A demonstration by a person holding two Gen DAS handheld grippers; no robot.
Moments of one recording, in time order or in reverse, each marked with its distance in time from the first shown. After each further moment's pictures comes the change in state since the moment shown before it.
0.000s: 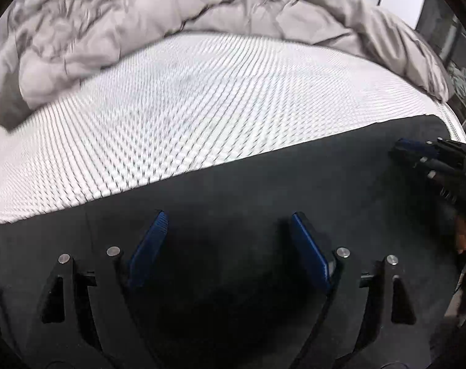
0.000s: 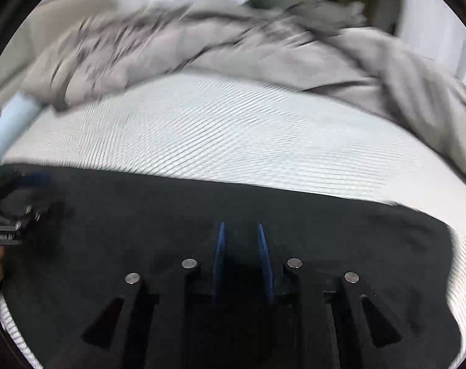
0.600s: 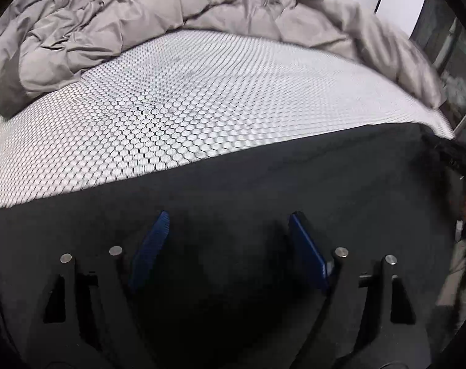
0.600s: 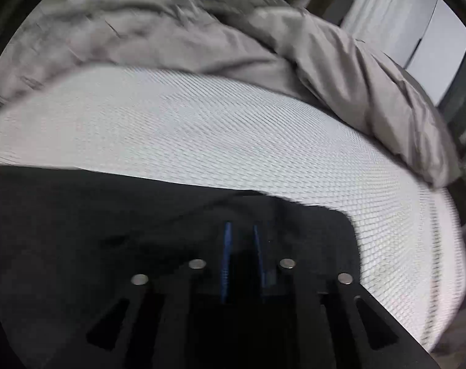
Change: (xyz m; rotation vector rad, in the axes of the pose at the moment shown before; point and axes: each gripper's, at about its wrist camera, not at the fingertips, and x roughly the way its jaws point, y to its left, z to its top) left arm -0.026 0.004 -0.016 -0.020 -0.040 -0.064; right arm -0.024 -0.113 -0.022 0.108 0.016 -0.243
